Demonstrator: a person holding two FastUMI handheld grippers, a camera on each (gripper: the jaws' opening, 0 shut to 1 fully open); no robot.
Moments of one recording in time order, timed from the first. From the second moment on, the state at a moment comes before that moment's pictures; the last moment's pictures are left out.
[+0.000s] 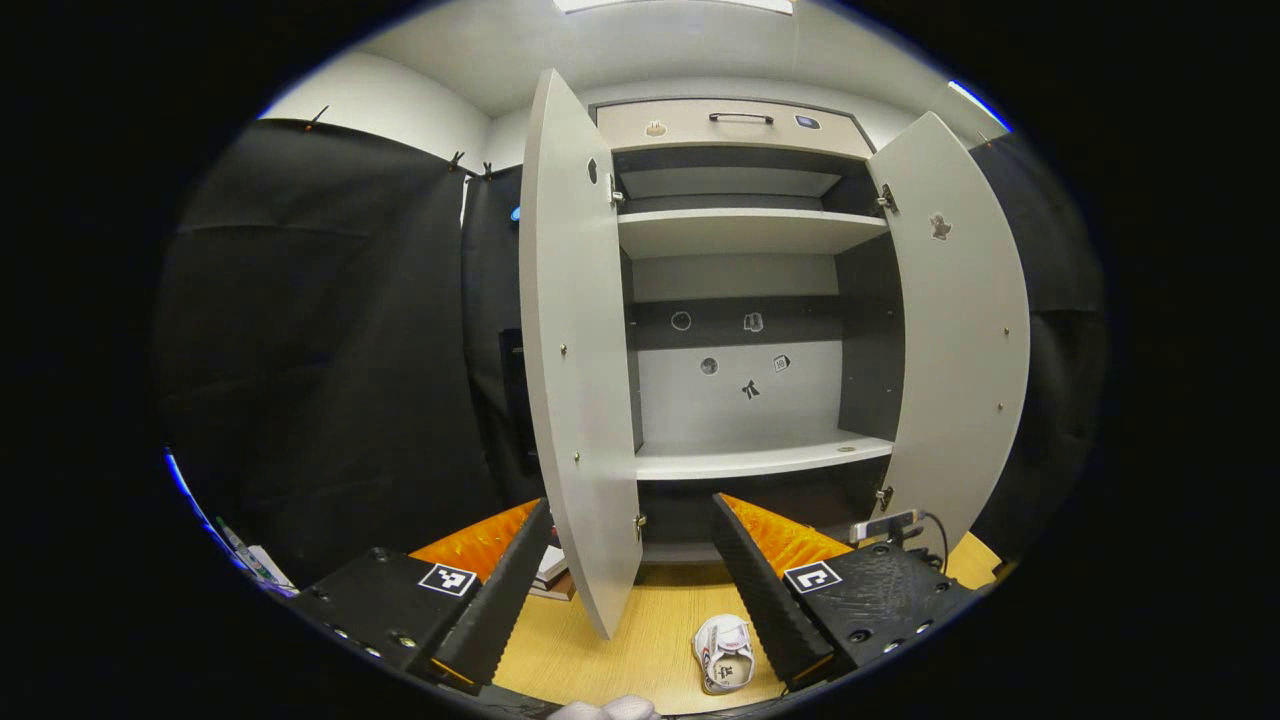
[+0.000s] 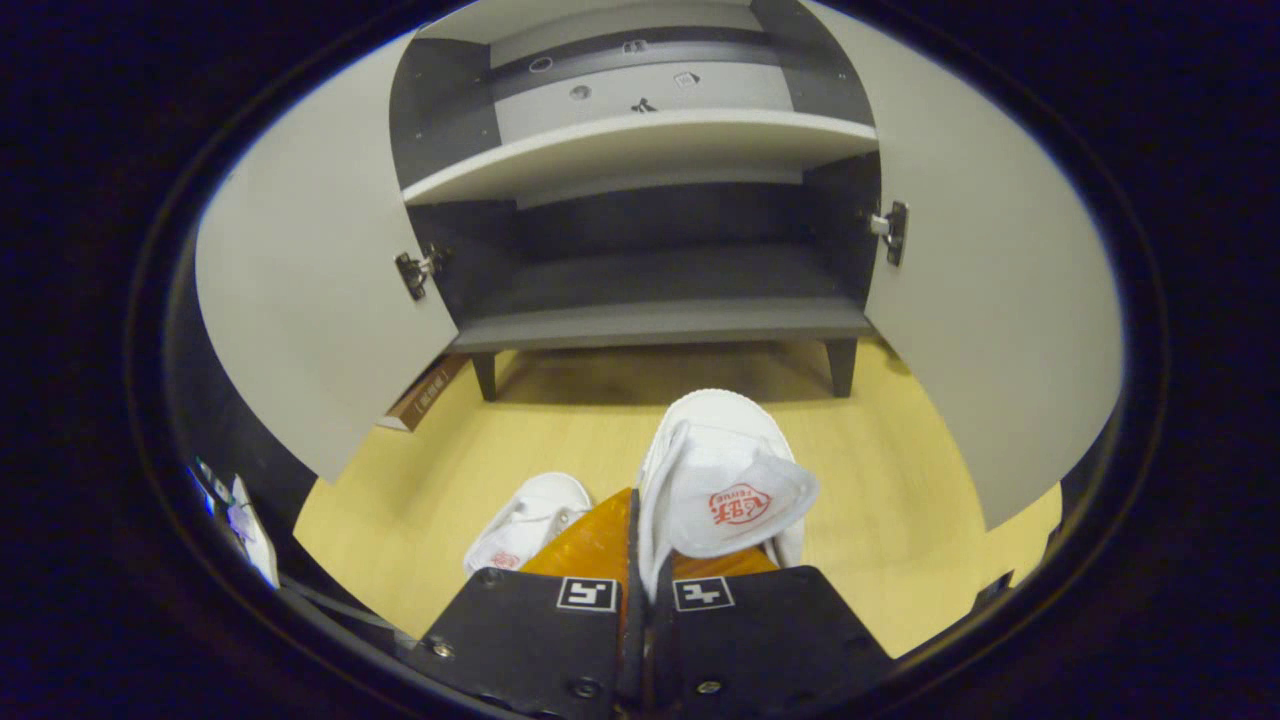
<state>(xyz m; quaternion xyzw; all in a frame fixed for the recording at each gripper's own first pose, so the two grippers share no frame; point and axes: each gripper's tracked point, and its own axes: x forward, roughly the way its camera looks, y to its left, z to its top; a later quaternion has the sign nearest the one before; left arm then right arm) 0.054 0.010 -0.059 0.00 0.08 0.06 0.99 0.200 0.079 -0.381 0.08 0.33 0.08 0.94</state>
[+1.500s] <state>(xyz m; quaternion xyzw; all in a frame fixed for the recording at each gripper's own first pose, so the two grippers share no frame) 0.024 0.036 -0.057 0.01 0.09 0.18 0.98 0.514 0.066 -0.150 -0.01 0.22 0.05 0.97</state>
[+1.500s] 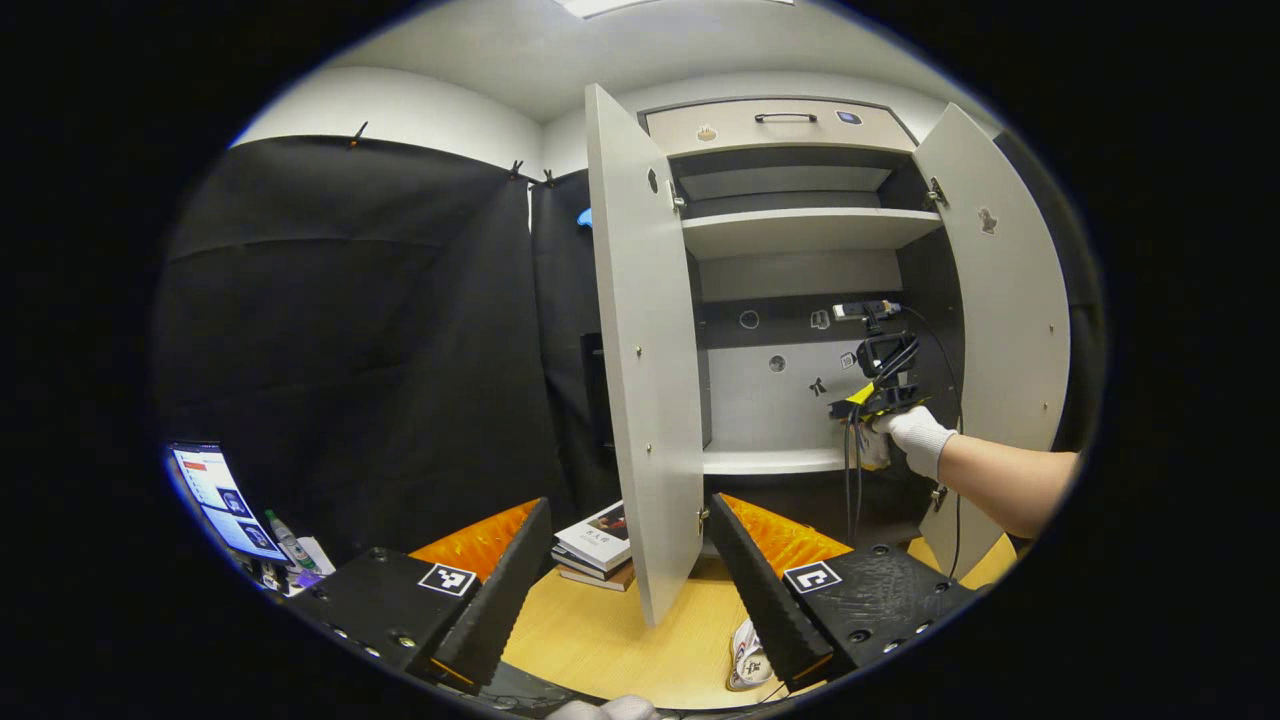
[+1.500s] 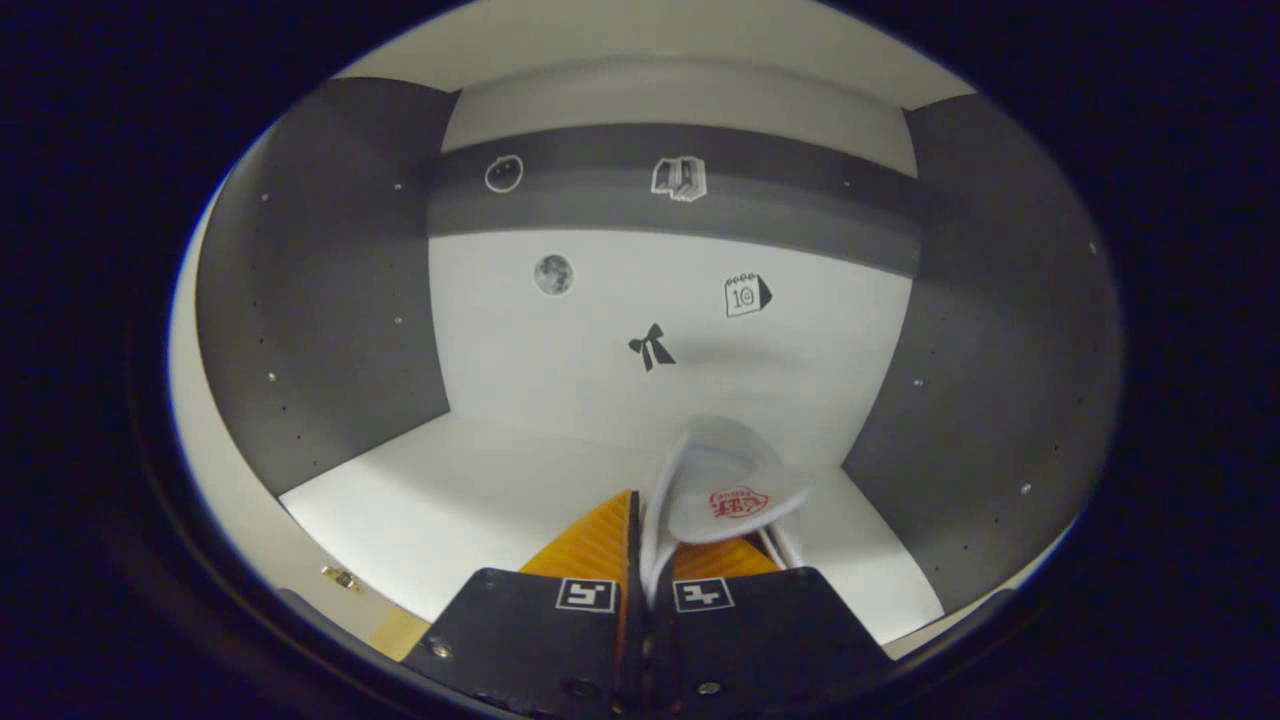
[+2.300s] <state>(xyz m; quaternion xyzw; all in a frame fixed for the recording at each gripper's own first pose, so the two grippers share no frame) 0.026 0.034 -0.051 0.01 0.08 0.15 0.99 0.478 0.061 -0.124 0.01 0.24 0.05 0.97</state>
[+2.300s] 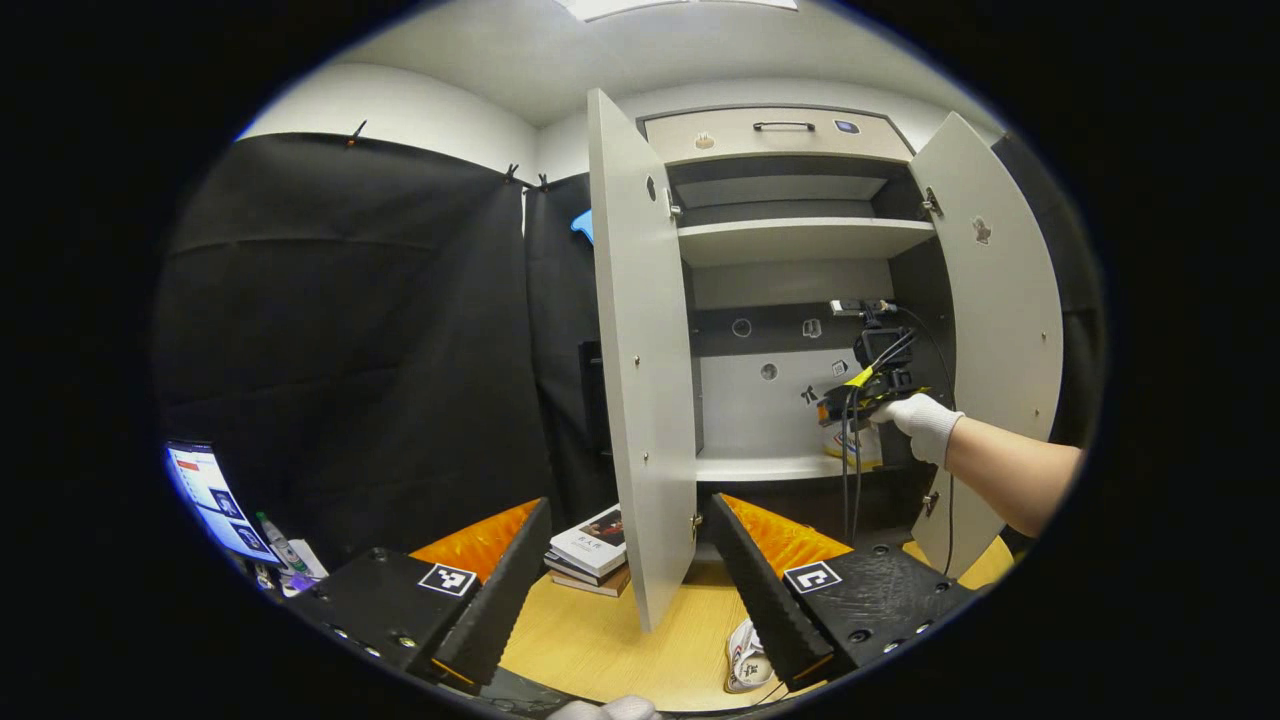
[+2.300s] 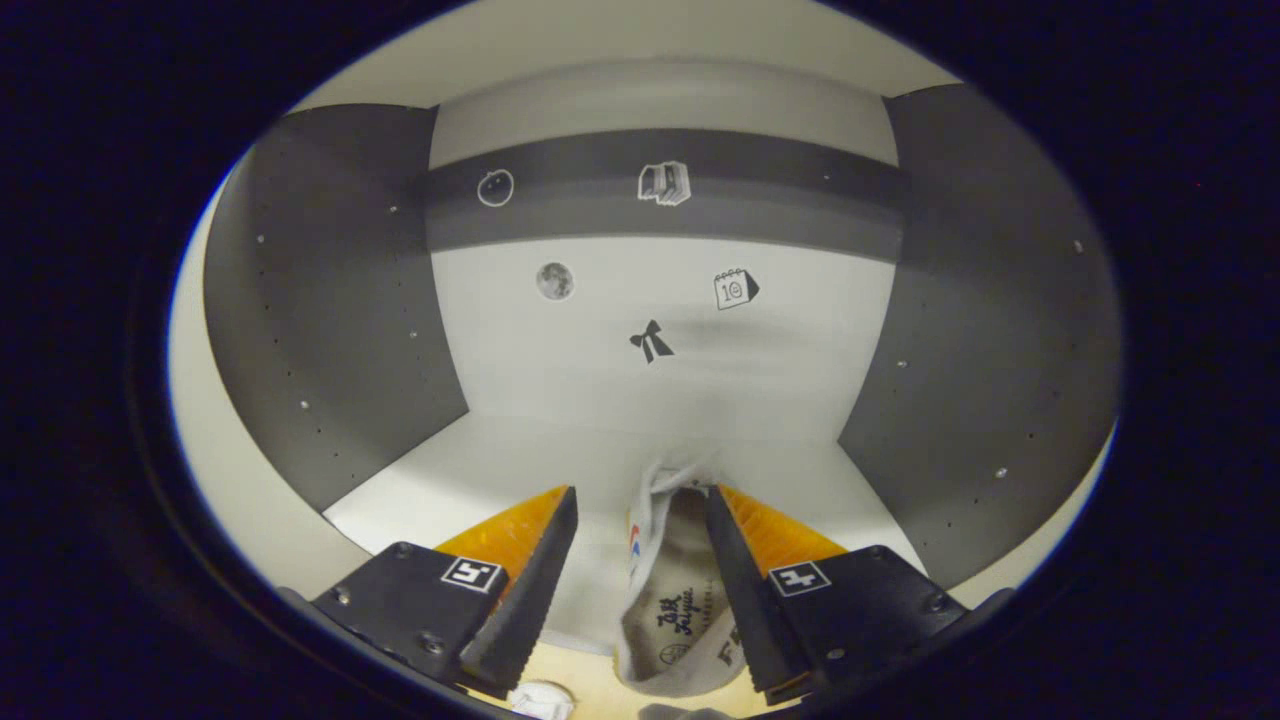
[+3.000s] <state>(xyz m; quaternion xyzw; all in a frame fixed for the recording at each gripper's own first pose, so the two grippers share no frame) 0.037 0.000 -0.078 0.01 0.07 0.05 1.00 0.238 -0.009 0.003 0.05 0.01 0.01 1.00</state>
